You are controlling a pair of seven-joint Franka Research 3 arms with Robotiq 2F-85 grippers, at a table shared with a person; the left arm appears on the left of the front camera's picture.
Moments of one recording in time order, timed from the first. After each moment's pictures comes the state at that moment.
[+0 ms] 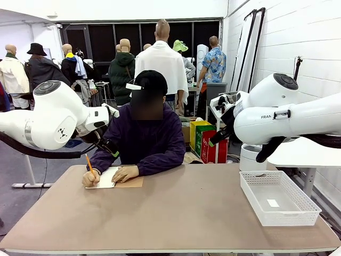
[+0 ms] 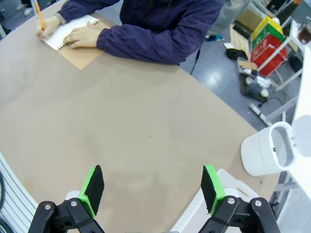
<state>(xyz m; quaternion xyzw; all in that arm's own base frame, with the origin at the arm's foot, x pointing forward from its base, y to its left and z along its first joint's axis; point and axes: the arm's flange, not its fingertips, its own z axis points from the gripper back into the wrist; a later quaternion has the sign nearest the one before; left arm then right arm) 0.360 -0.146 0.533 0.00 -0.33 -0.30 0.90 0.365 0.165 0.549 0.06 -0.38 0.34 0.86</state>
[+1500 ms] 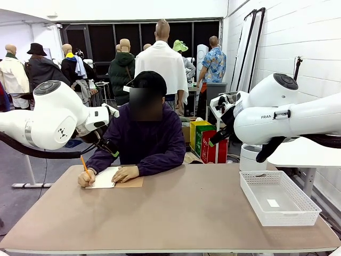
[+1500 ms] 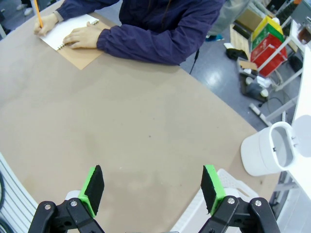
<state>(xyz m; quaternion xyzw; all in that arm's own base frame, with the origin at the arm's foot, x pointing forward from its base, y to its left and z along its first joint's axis) 0.360 -0.146 0.533 0.00 -0.33 -0.30 0.90 0.365 0.165 0.549 0.06 -0.38 0.34 0.86</state>
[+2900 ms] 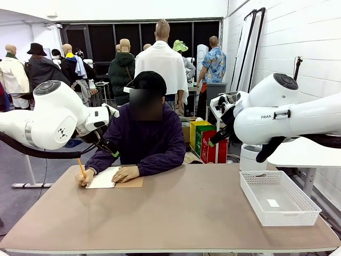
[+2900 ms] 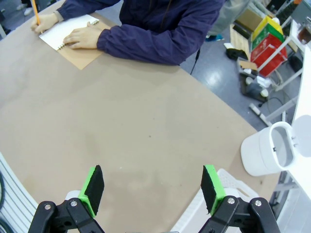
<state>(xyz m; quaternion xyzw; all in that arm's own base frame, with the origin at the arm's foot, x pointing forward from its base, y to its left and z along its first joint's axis) 0.360 -0.146 0.533 0.00 -0.33 -0.30 0.90 0.365 0.165 0.549 0.06 -0.38 0.34 0.86</state>
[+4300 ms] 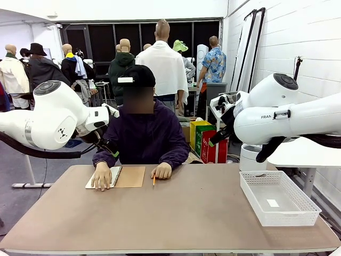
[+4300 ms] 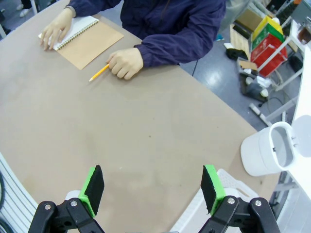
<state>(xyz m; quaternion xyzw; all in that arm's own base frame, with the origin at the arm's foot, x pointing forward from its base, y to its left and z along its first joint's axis) 0.360 -0.146 0.533 0.00 -0.33 -0.30 0.90 0.365 0.165 0.549 0.06 -0.38 0.34 0.86</state>
